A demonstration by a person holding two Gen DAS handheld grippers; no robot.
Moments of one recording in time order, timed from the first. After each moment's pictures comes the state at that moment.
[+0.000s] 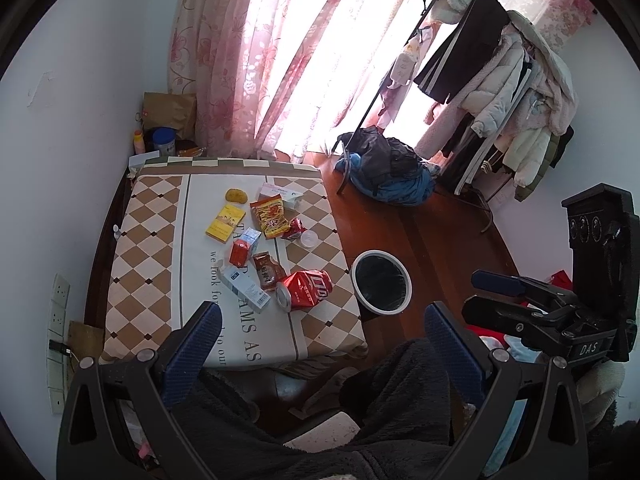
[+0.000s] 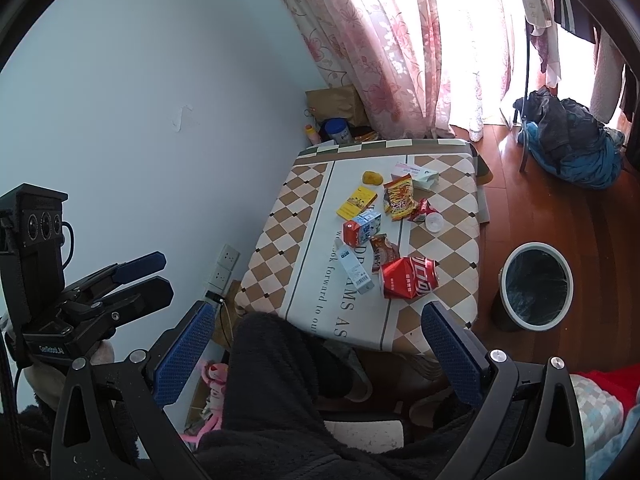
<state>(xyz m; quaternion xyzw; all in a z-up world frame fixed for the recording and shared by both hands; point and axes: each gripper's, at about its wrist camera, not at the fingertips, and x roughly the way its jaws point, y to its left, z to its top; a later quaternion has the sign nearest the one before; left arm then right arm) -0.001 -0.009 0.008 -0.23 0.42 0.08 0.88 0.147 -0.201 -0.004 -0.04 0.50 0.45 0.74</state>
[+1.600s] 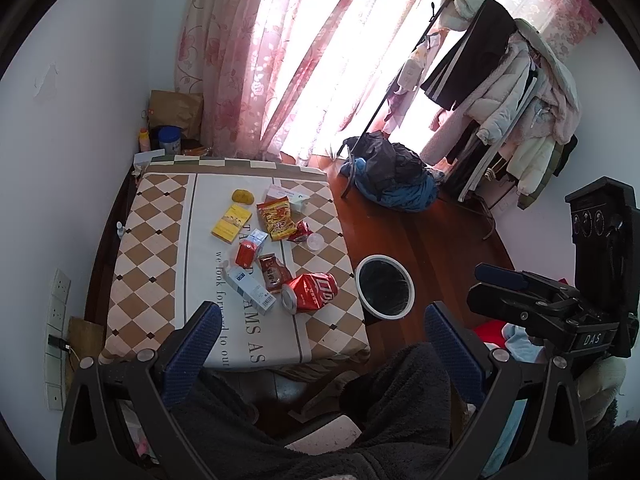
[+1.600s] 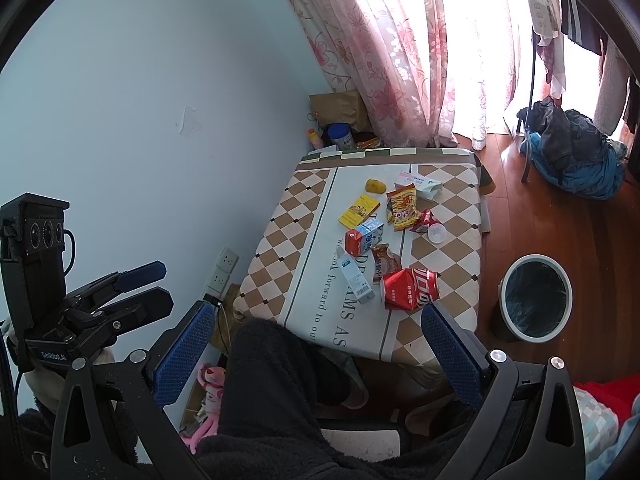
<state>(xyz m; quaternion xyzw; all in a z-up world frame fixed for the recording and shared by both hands) -0.006 0.001 0.004 -0.23 0.41 0.09 0.88 0.153 -0.191 0.000 -0.05 0.49 0.46 0.74</state>
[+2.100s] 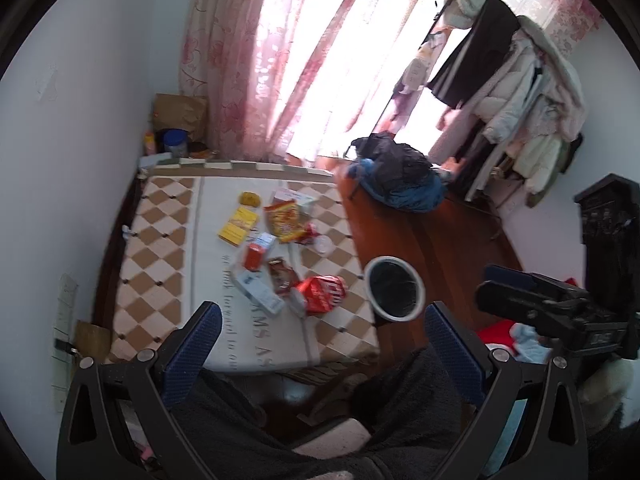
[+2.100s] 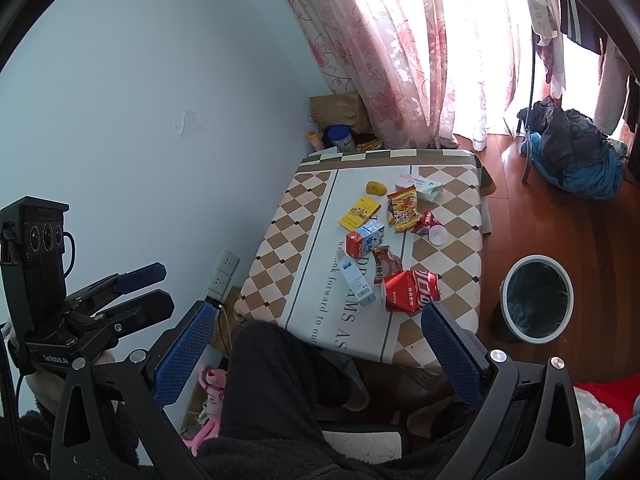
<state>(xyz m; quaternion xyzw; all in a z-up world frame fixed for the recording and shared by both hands) 0.000 0.005 -0.005 -0.22 0.41 0.11 0.88 0.158 -0.190 0.000 -0.04 0.49 0.45 0.75</state>
